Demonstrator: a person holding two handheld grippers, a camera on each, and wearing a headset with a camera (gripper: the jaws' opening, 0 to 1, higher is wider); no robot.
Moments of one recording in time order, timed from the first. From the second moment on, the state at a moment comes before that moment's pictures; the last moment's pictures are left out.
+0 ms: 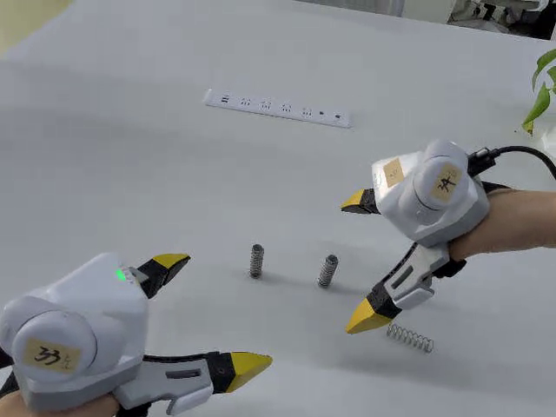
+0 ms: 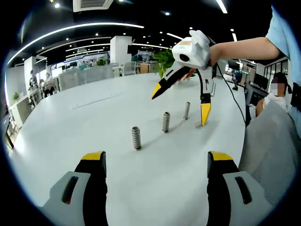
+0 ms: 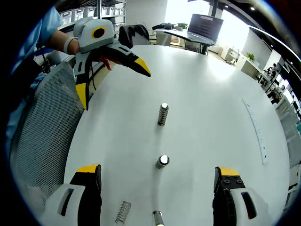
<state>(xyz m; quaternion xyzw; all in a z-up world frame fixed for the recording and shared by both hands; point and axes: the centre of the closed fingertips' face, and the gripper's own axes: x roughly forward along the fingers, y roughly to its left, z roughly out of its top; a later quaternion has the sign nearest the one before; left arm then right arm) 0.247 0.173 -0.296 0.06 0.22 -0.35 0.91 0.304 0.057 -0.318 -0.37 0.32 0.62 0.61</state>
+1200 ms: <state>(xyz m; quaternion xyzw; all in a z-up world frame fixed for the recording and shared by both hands) 0.251 0.151 -0.289 0.08 0.22 -0.38 0.89 0.250 -0.057 -0.314 -0.29 0.33 0.53 0.72</state>
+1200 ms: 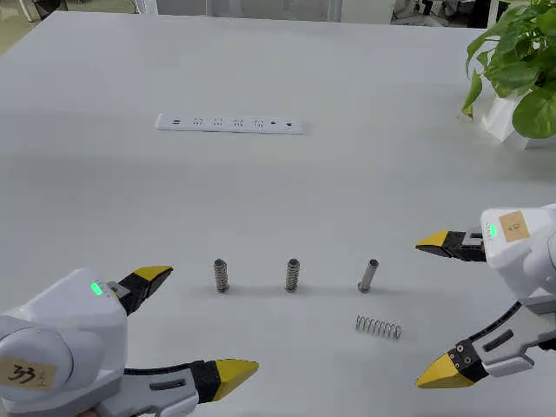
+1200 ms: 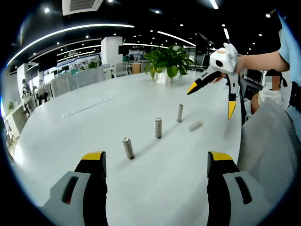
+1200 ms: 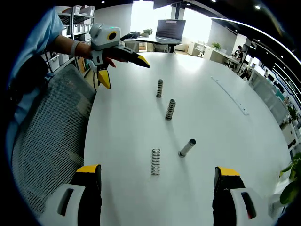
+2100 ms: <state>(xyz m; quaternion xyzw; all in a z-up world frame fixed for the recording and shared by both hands) 0.247 0.140 -0.290 0.11 0.23 -0.42 0.87 0.214 -0.091 -0.313 -0.20 0.33 0.45 0.81</state>
